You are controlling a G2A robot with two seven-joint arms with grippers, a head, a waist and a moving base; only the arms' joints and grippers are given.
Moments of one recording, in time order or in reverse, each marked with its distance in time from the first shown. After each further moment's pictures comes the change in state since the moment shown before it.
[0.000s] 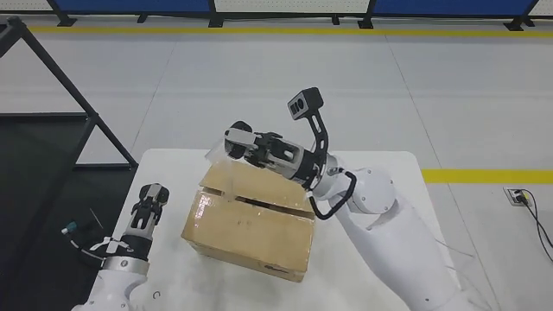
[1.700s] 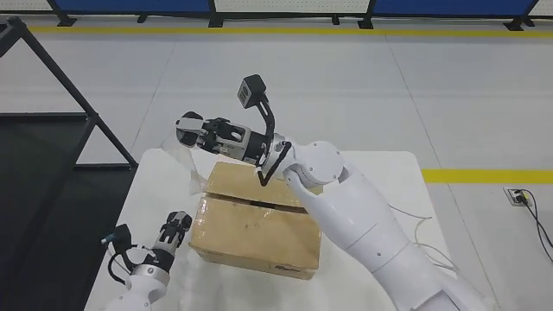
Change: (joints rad) left arm 0.016 0.001 0.065 0.102 -0.017 0.145 -0.023; right arm 0.299 -0.199 -0.183 0.504 0.129 -0.087 0.073
